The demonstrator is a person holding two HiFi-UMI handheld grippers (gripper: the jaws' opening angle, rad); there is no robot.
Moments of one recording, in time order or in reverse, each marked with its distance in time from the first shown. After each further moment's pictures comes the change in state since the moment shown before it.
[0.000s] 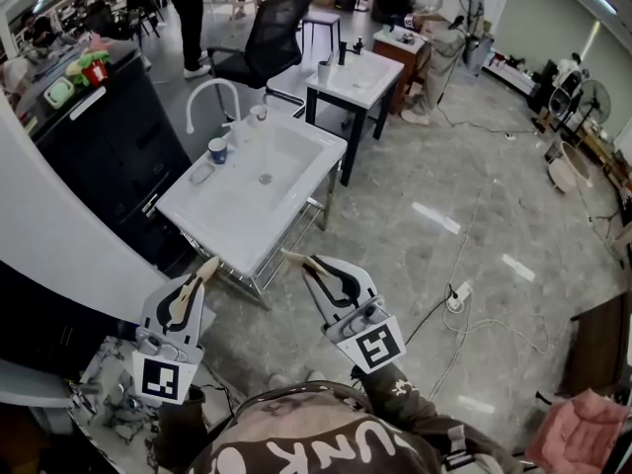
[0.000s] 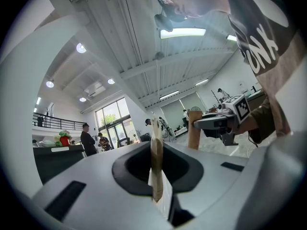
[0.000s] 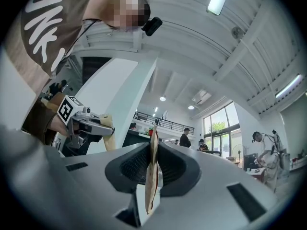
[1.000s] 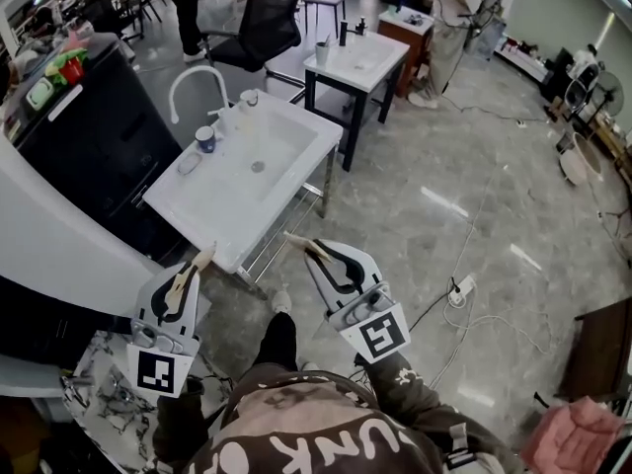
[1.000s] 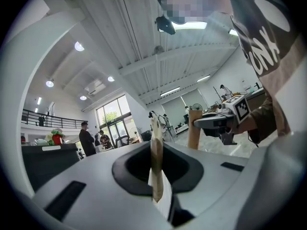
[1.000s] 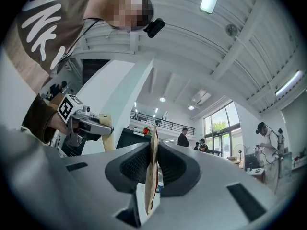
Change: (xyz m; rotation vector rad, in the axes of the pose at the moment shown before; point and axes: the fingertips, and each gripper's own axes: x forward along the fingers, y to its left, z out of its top) left arm 0.068 -0.028 0.006 0.028 0.016 0.014; right arm -0.015 -0.075 -0.027 0.008 -0.001 0.012
